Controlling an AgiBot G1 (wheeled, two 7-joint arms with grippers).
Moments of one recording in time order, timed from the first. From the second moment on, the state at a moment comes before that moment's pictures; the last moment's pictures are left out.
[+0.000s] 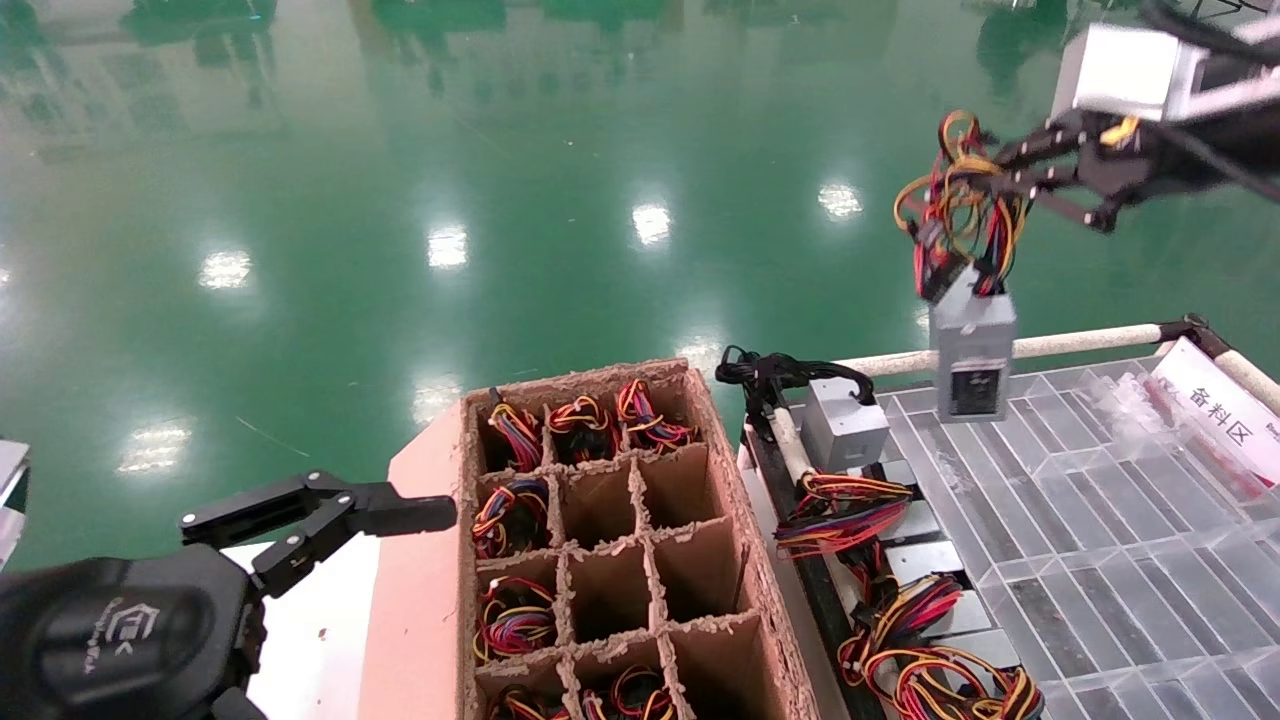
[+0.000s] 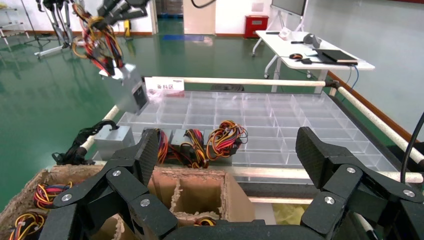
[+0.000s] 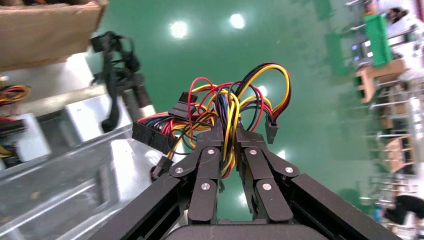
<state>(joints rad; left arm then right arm) -1.10 0.58 0.37 -1.26 0.66 1.46 -0.14 2.32 -1.03 -0.78 -0.01 -1.68 -1.24 -0.54</state>
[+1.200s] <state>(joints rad) -1.10 0.57 0.37 -1.26 0.66 1.46 -0.14 2.09 -1.11 -0.76 -0.01 -1.65 -1.02 -0.51</state>
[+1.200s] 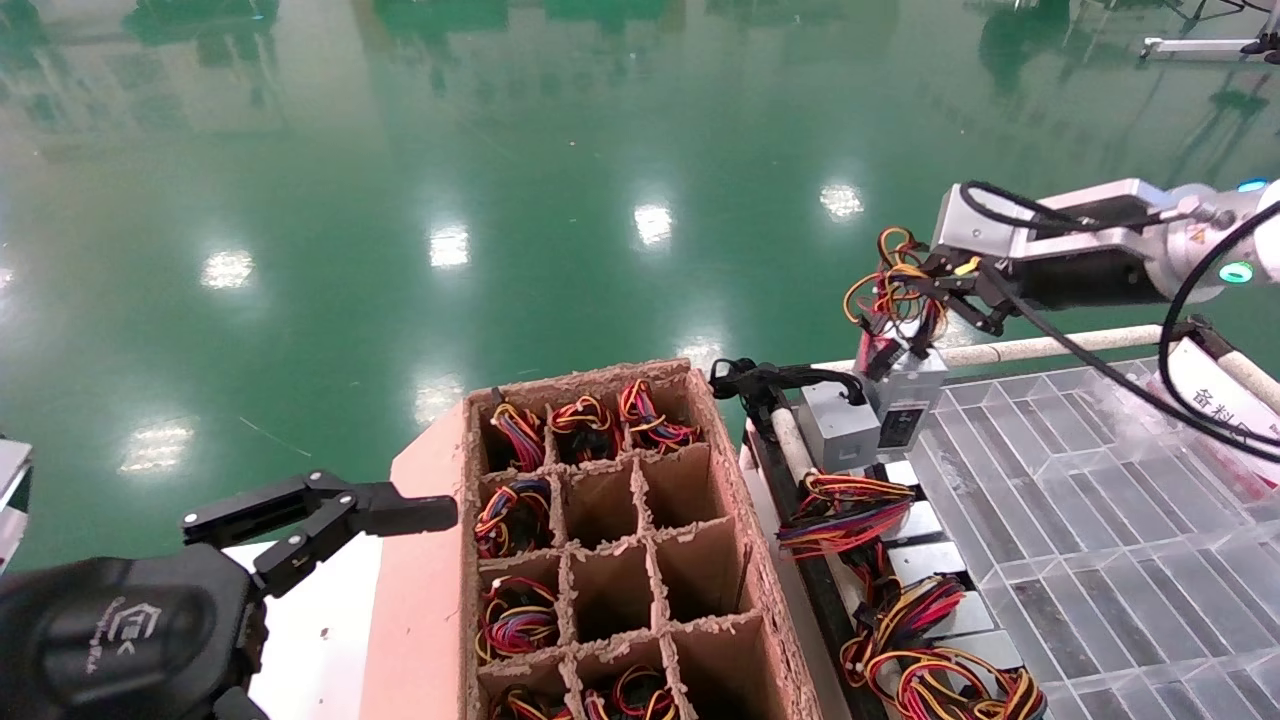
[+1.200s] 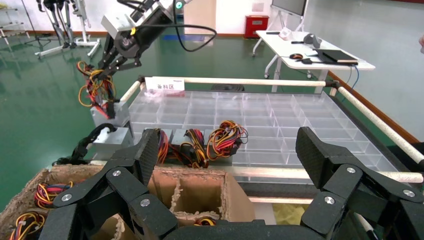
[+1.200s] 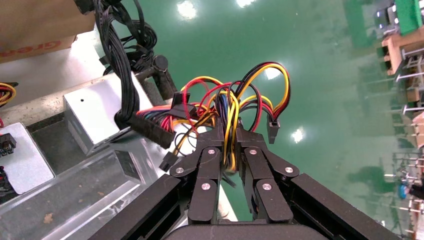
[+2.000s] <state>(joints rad) -1.10 0.57 0.37 -1.26 0.66 1.46 -0.14 2.06 -1.03 -0.76 0.00 -1.65 -0.96 -0.50</state>
